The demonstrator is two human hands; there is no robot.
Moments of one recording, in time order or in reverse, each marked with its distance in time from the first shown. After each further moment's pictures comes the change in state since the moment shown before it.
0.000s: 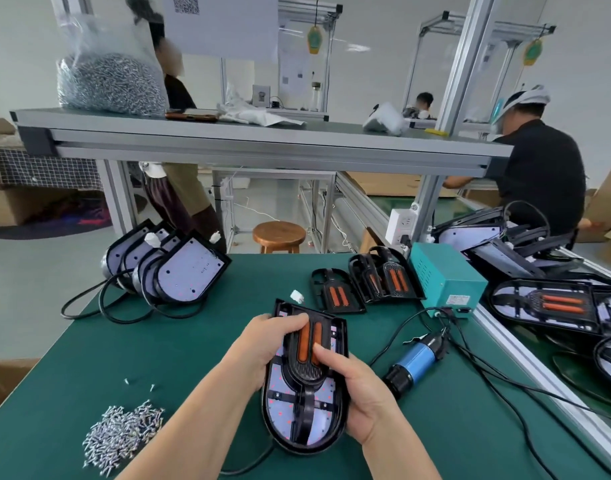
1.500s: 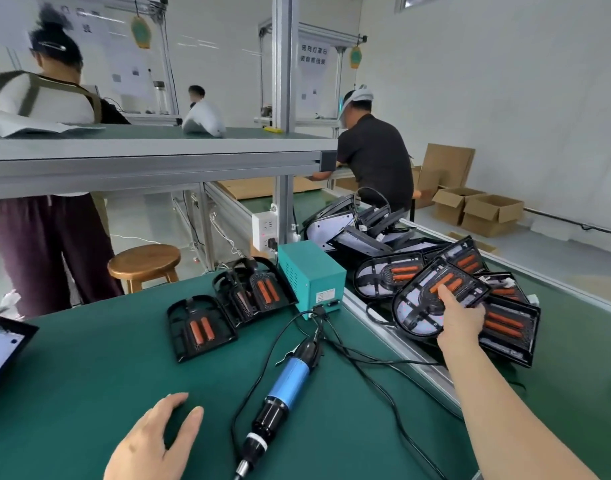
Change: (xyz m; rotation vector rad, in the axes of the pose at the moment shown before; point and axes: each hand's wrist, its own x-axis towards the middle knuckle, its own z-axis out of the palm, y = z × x) left_hand 0.017 -0.066 0.051 0.954 0.325 0.443; right_hand -0.035 -0.202 -0.334 0.127 1.306 -0.729
